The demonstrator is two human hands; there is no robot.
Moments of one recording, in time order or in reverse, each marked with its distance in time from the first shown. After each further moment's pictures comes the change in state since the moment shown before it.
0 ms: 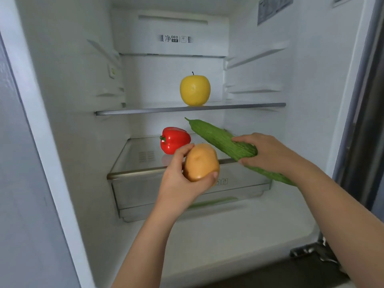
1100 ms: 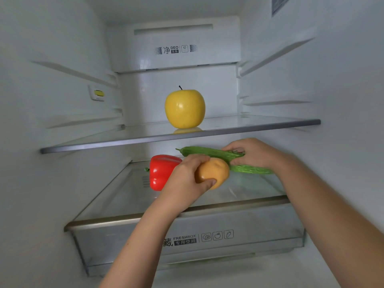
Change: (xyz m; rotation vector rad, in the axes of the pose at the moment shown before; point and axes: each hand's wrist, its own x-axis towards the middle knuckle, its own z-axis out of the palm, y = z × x) left_hand 0.130 -0.040 0.042 0.578 -0.131 0.174; right_hand 0.165 0.078 0.031 0.215 -0.117 -0.184
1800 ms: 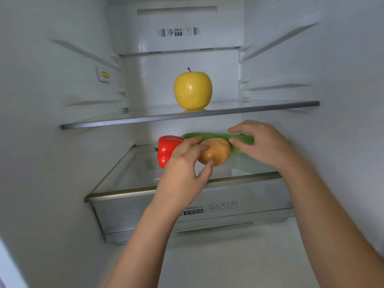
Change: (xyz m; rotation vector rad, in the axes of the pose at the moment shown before) left_hand -0.046 0.013 -0.017 0.102 0.205 0.118; right_hand -0.065 -0.057 0.009 -0.102 0.393 -0.124
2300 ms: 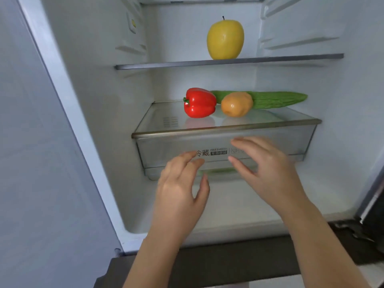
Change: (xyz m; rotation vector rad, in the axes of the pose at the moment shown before) left_hand -0.156 0.008 -0.059 0.105 0.099 -0.070; right_hand -0.142 -0.117 0.045 -0.085 0.154 -0.062
